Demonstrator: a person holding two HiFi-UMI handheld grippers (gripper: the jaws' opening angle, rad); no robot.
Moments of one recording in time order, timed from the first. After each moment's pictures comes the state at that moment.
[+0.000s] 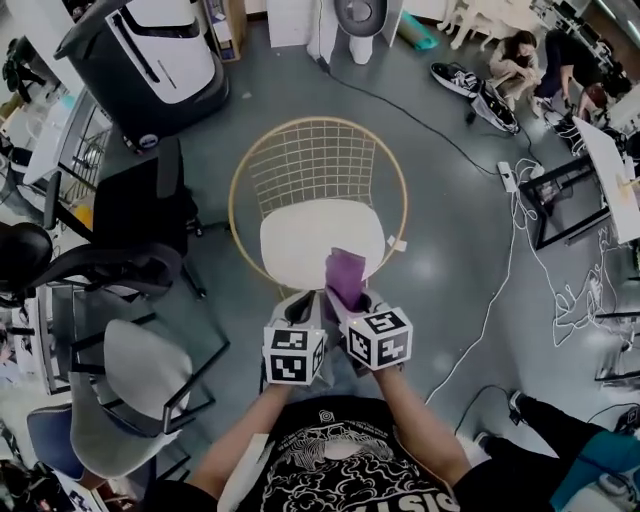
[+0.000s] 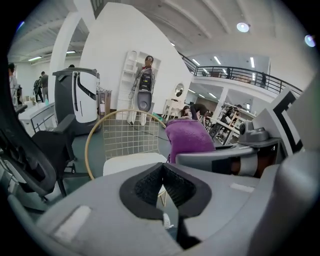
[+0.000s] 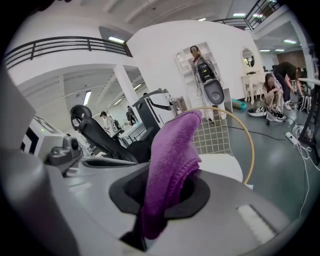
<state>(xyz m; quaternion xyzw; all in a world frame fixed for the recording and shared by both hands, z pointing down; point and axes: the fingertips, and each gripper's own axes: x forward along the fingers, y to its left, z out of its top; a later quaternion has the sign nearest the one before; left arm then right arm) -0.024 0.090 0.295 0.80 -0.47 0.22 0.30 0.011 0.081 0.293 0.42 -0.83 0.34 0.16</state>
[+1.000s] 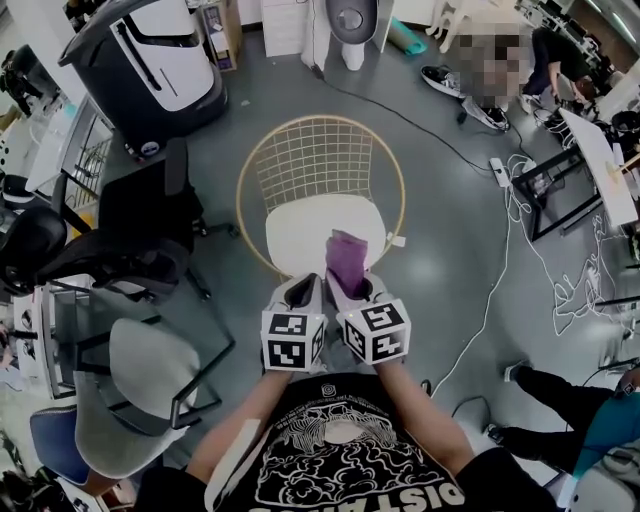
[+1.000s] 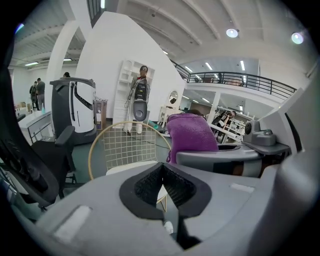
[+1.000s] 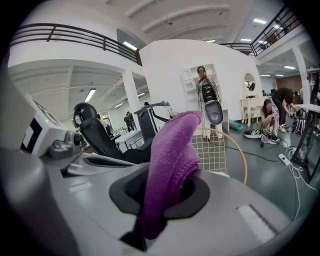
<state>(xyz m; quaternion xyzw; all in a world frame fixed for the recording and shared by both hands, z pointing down) -0.042 0.101 0.252 0.83 -0.46 0.19 0.26 -0.009 0.095 0.241 0.47 -0.84 0.23 0.14</state>
